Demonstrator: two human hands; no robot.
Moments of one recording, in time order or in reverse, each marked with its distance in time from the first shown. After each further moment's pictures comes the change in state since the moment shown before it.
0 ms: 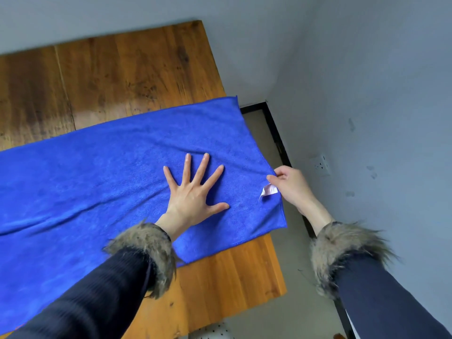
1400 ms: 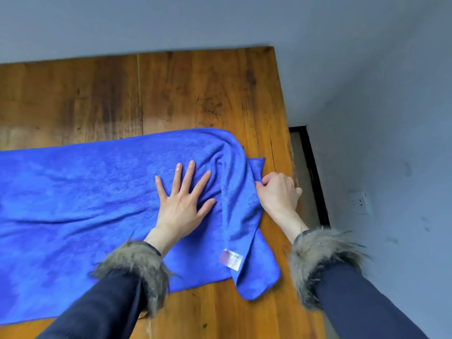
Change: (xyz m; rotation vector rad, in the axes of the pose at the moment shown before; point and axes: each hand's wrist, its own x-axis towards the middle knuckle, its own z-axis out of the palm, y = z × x) left_hand -0.032 -0.108 0.002 -0.092 0.108 -0.273; right_hand 0.010 -0.097 0.120 -0.594 0.207 -0.186
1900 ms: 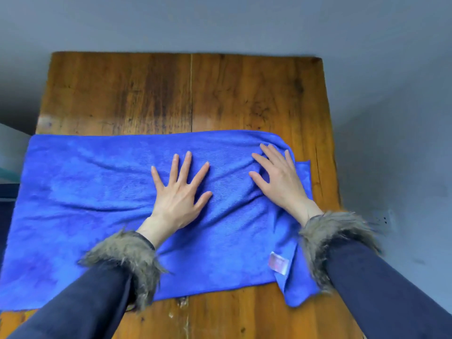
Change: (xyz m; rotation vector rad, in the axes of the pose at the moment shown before) left_hand -0.012 -0.096 -0.017 0.000 0.039 -0.045; right_hand 0.000 -0.072 0.022 -0.036 0.020 -0.699
